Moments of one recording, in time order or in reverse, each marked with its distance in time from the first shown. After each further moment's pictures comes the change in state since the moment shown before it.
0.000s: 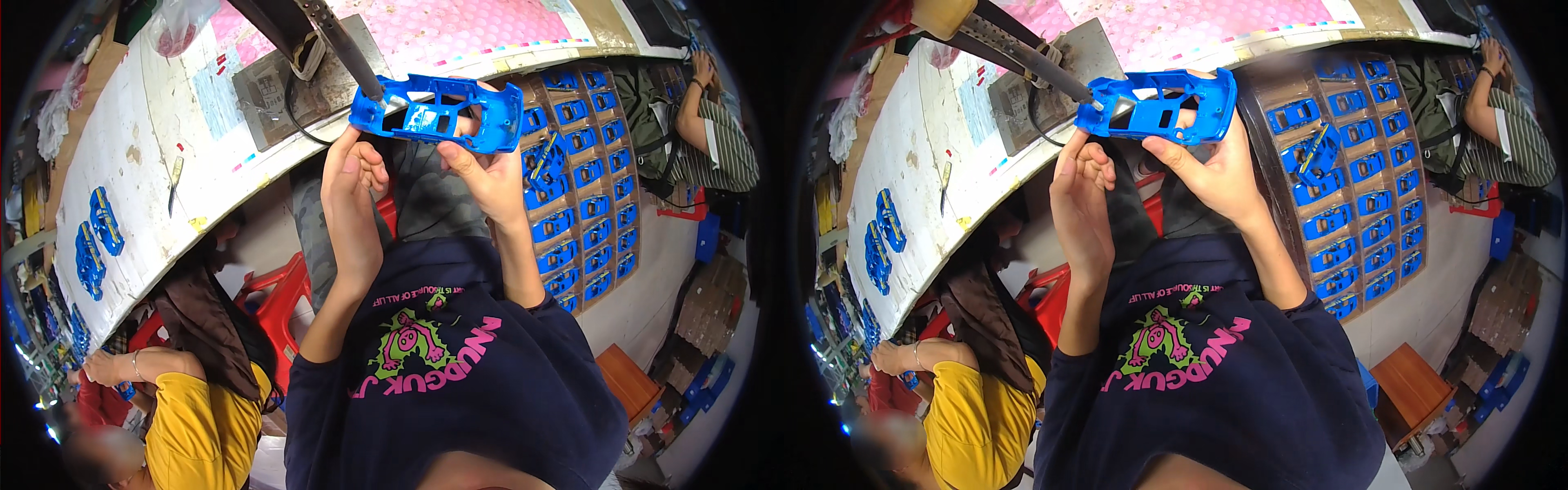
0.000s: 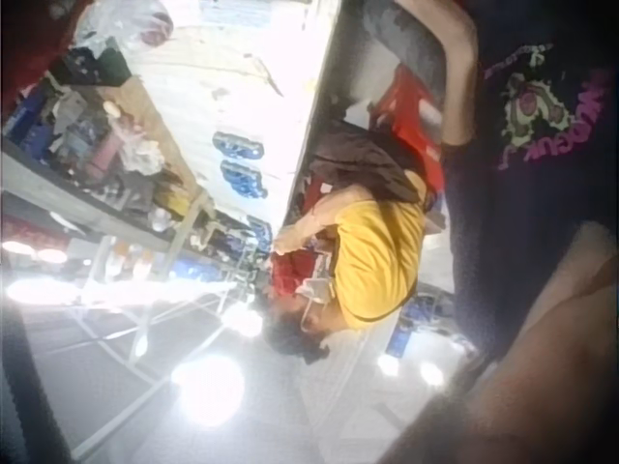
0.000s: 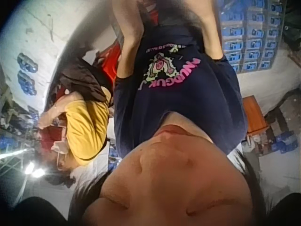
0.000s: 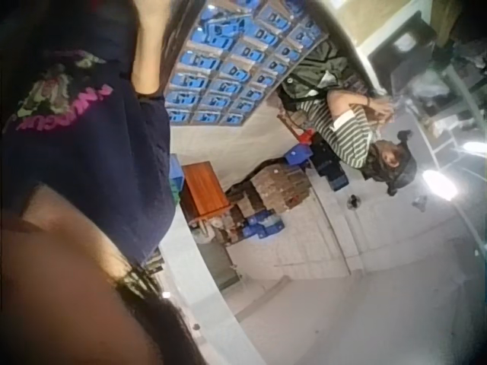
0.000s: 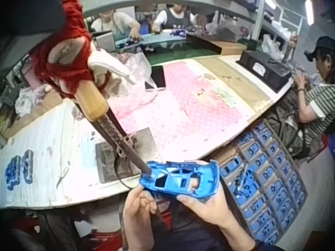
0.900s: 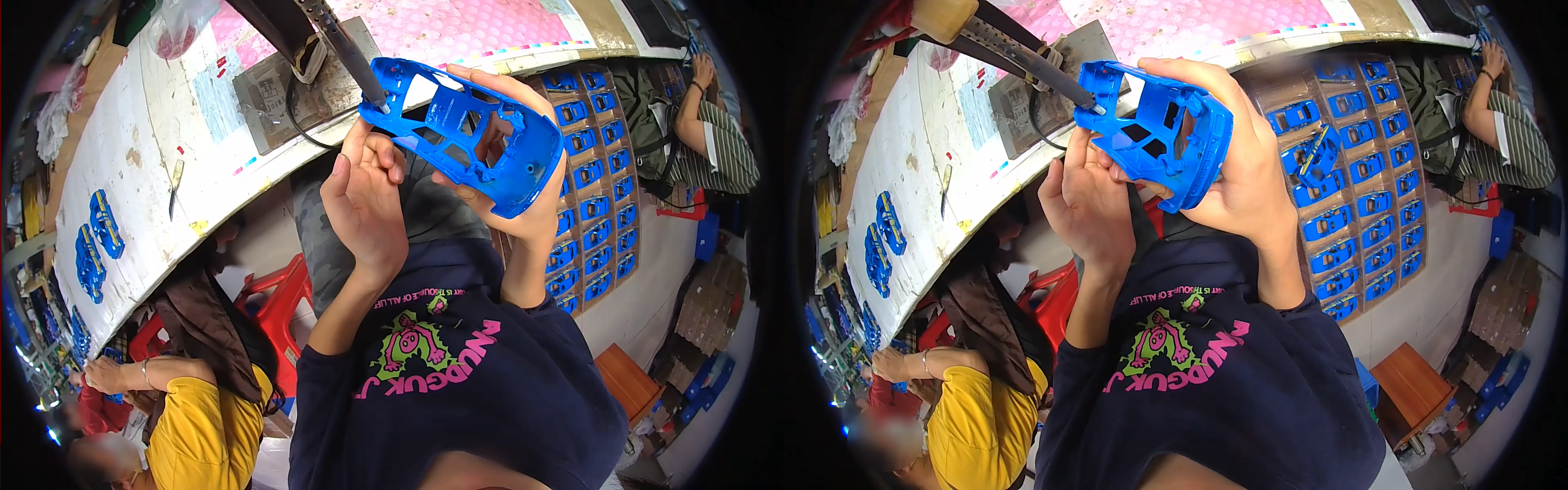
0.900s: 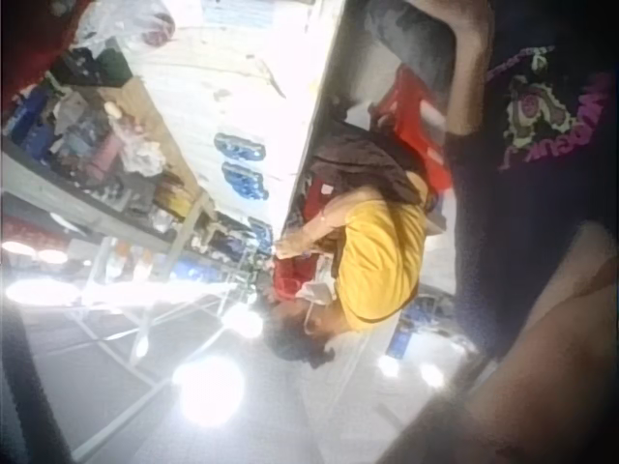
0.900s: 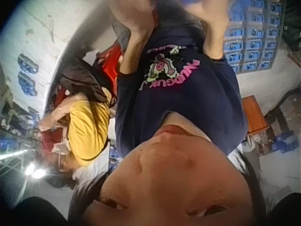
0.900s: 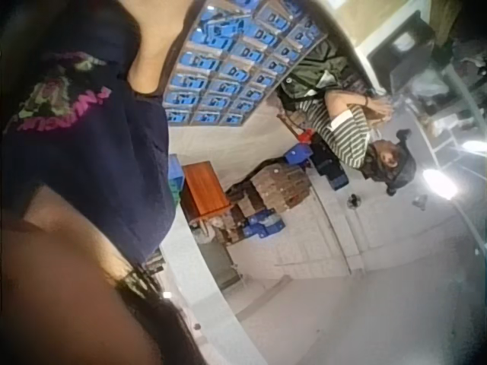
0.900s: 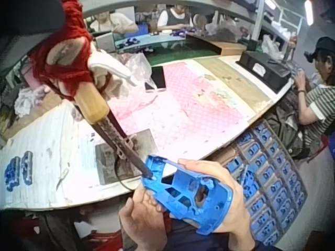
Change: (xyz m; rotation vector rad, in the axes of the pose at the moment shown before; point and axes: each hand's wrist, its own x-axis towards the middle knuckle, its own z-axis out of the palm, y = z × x) left_hand 0.008 -0.001 0.019 -0.453 -0.030 -0.011; right_hand 0.016 -0.044 -0.001 -0.536 -0.176 -0.459
